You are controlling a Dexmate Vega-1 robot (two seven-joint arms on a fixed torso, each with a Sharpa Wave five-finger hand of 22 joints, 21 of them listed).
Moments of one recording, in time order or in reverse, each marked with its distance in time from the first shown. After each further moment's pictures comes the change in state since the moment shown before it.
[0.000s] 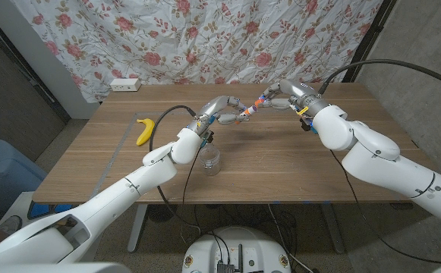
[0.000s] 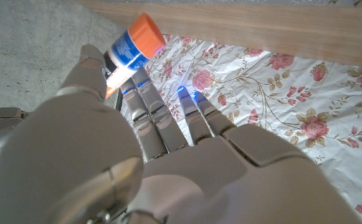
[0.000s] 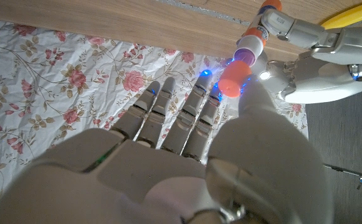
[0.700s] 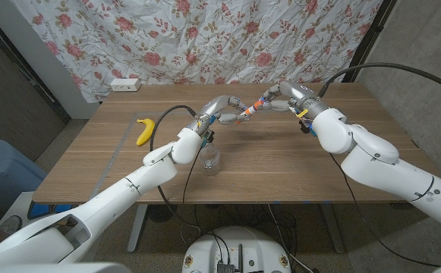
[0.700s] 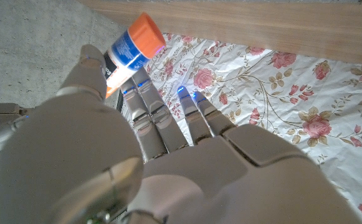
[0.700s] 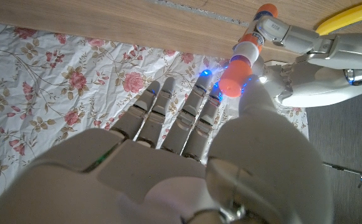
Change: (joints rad) left arm -0.001 -0.002 0.002 -0.004 0.005 0.000 0.003; left_hand 0.000 0.000 0.000 0.000 -0.003 0.000 0.000 0.000 0.000 0.000 0.000 -0.001 0.000 0.000 0.000 0.000 0.000 0.000 0.000 0.000 0.000; right arm -0.018 0.007 0.001 -0.001 -0.007 0.003 -0.019; right_hand -0.008 0.008 -0.004 -0.004 -0.008 0.006 -0.006 -0.004 -0.001 0.000 0.000 0.000 0.000 0.000 0.000 0.004 0.000 0.000 0.000 0.000 0.000
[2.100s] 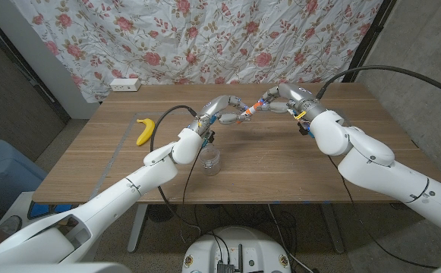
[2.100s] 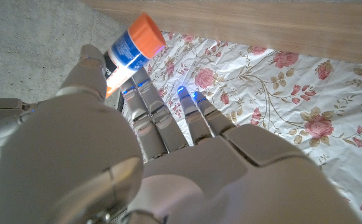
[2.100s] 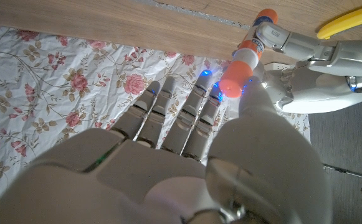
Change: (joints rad) left arm 0.001 -0.003 0.001 0.002 0.001 -0.007 0.004; left_hand 0.000 0.000 -0.001 -0.001 0.003 0.000 0.000 0.000 0.000 0.000 0.000 0.000 0.000 0.000 0.000 0.000 0.000 0.000 0.000 0.000 0.000; right arm 0.002 0.018 -0.020 0.010 -0.027 -0.011 0.002; right_hand 0.000 0.000 -0.012 -0.004 0.000 0.003 0.004 -0.008 0.000 0.000 0.000 0.000 0.005 0.000 0.000 0.004 0.000 0.000 0.000 0.000 0.002
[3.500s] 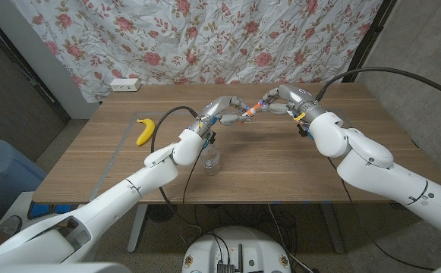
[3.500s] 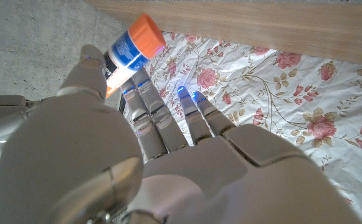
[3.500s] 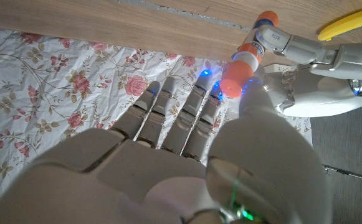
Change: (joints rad) left arm 0.009 -0.002 0.000 -0.010 0.004 0.000 0.005; left_hand 0.000 0.000 0.001 0.001 0.005 -0.002 0.002 0.000 0.000 0.000 0.000 -0.001 0.000 0.000 0.000 0.000 0.000 0.000 0.000 0.000 0.000; right arm -0.013 0.005 -0.002 -0.004 -0.008 -0.012 -0.006; right_hand -0.004 0.004 -0.003 -0.003 -0.007 0.011 -0.004 -0.008 0.004 0.000 0.000 0.000 0.000 0.000 0.000 0.004 0.005 -0.004 0.004 0.000 0.000
